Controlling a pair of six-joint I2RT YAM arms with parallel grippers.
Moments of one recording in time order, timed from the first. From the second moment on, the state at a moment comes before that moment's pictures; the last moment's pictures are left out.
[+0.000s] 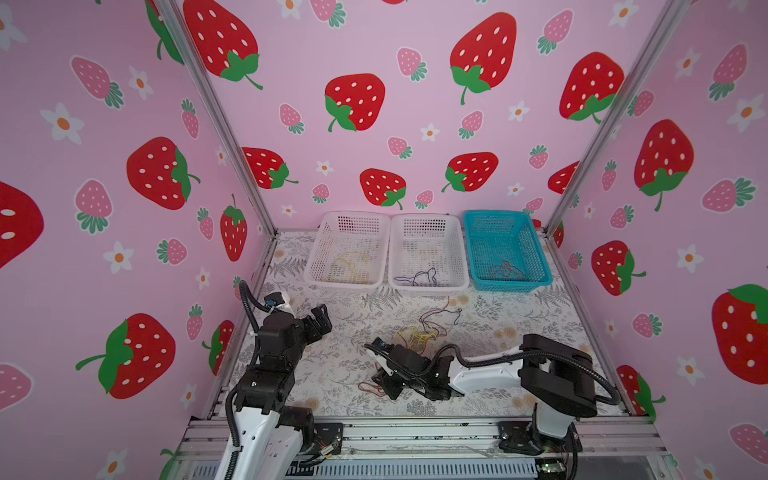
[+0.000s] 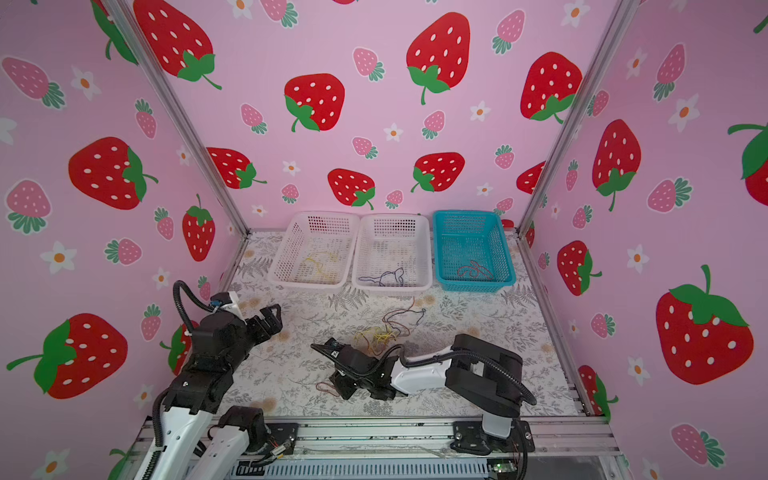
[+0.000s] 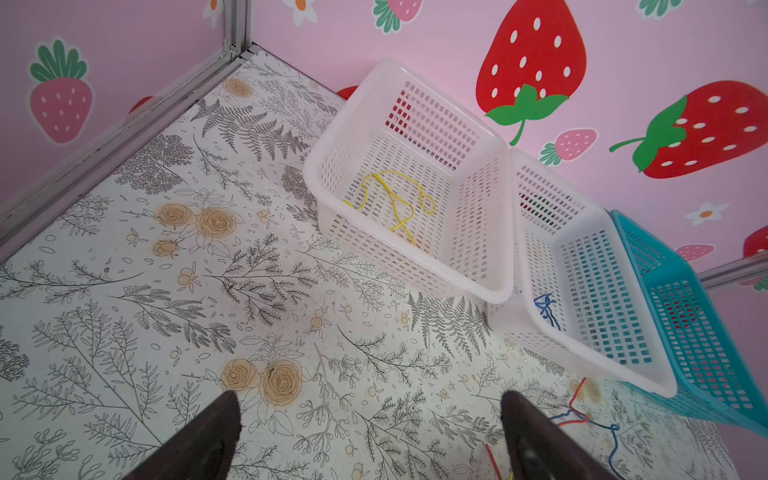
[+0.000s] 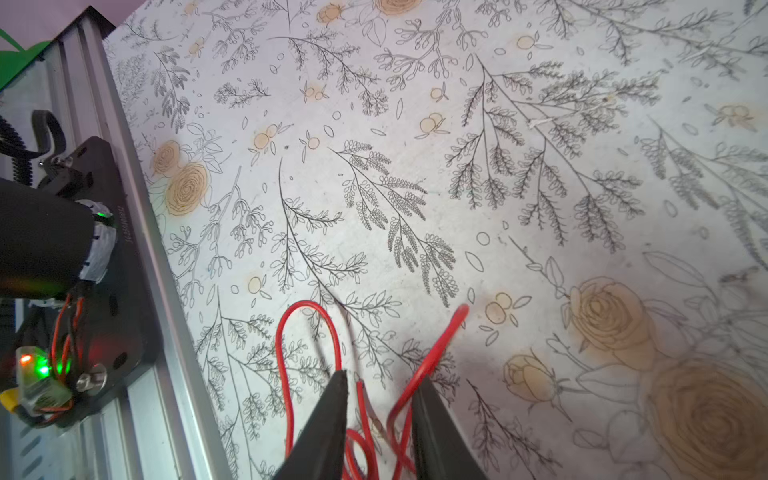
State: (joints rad) left arm -0.09 0.54 0.60 -0.55 -0.07 -0.52; right arm 1.37 1.78 0.86 0.18 0.02 0.37
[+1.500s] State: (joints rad) left arm -0.09 0.58 0.62 -0.57 -0.05 -0.55; right arm 0.54 1.15 0.98 -0.09 0.12 0.27
